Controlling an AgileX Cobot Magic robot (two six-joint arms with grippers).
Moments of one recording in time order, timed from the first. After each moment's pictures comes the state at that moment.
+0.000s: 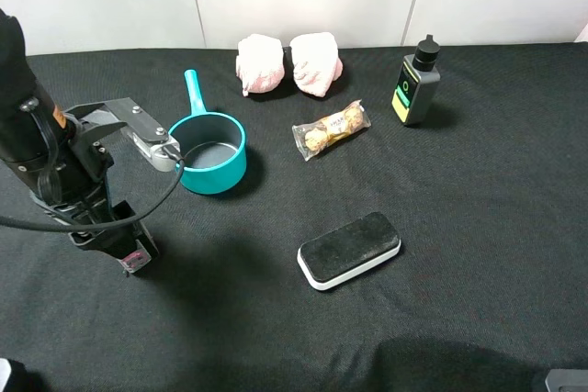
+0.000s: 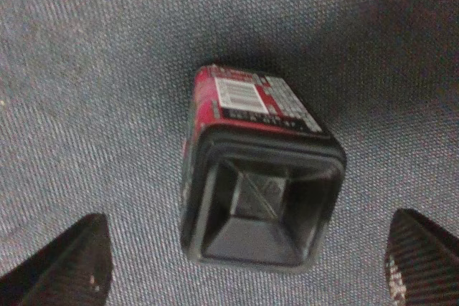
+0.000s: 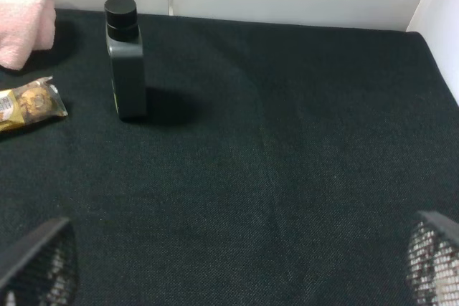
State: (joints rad) left arm -0.45 1.49 -0.67 -0.08 0.72 0.41; right arm 0.00 -0.01 -0.50 0.02 1.03 -0.15
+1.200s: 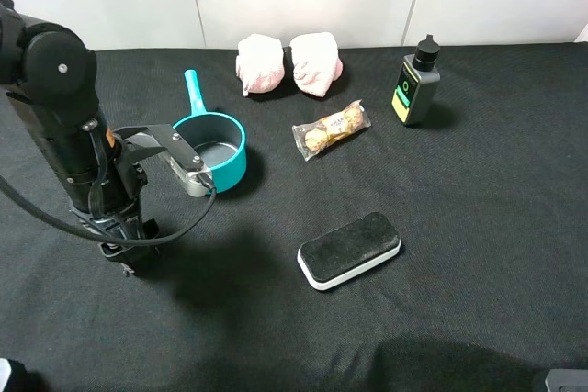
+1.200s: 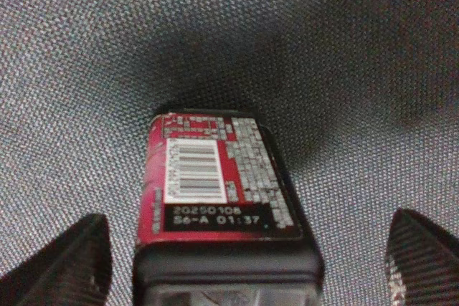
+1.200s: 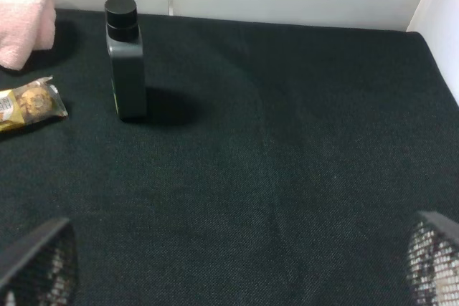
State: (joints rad) left arm -0.53 1.66 -0.72 -0.07 0.70 0.42; right arm 0.00 -0.01 -0.50 0.02 1.03 -0.15
